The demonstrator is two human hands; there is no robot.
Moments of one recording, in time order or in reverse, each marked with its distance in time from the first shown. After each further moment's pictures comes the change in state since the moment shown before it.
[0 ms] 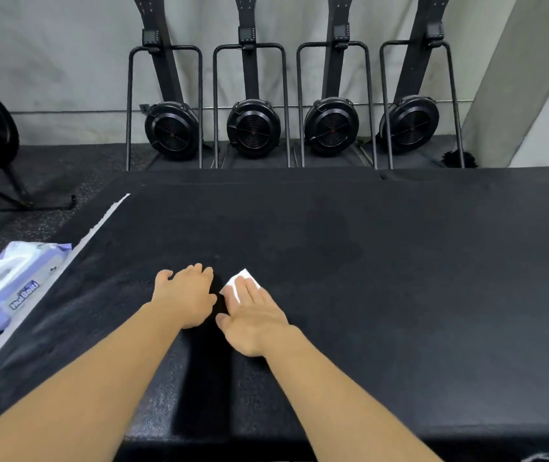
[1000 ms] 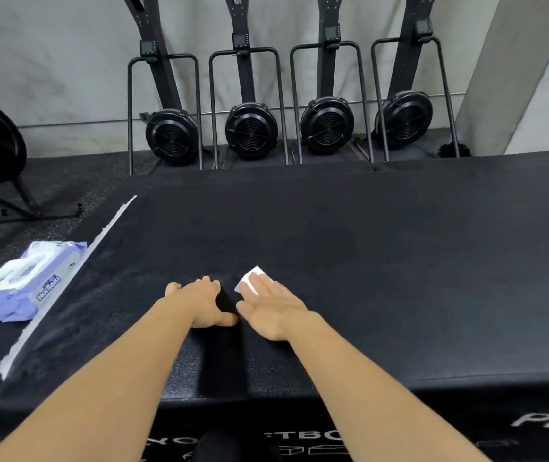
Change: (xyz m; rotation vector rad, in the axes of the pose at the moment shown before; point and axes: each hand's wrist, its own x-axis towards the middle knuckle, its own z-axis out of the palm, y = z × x) left_hand -0.034 0.007 0.000 0.033 -0.288 0.018; right_hand -0.034 0.014 -0.001 0.046 0.046 -0.024
